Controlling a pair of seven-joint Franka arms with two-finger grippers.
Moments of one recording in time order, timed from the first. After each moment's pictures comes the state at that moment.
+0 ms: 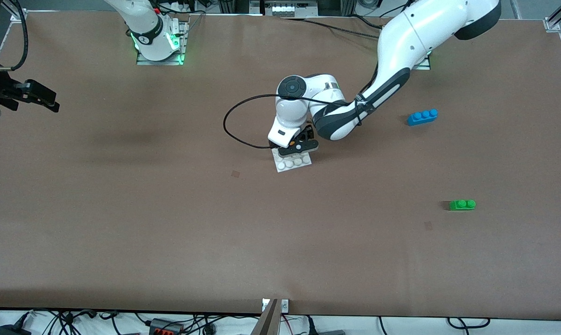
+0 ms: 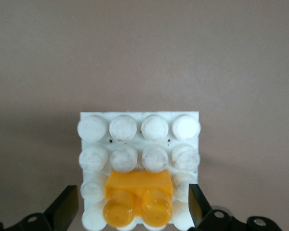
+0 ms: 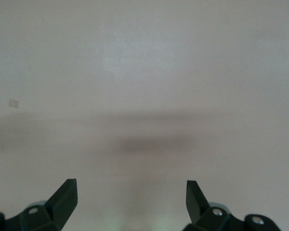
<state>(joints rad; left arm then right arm) -0.10 0.82 -0.84 -1.68 0.73 2.18 -1.51 0.06 -0.03 -0.08 -1.65 -0.03 1.57 -0.01</state>
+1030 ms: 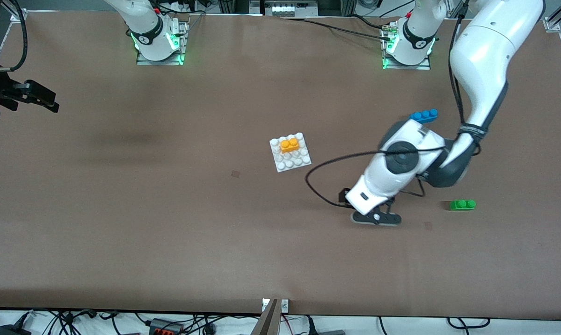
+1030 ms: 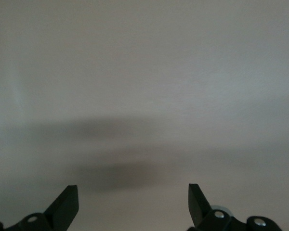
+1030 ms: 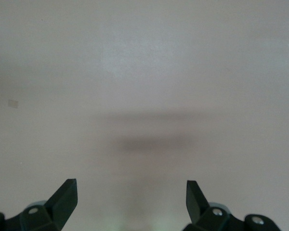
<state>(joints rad) 0.13 0.78 -0.63 -1.43 0.47 2.10 -0.44 0.06 -0.02 -0.09 -1.65 -0.03 1.57 -0.01</state>
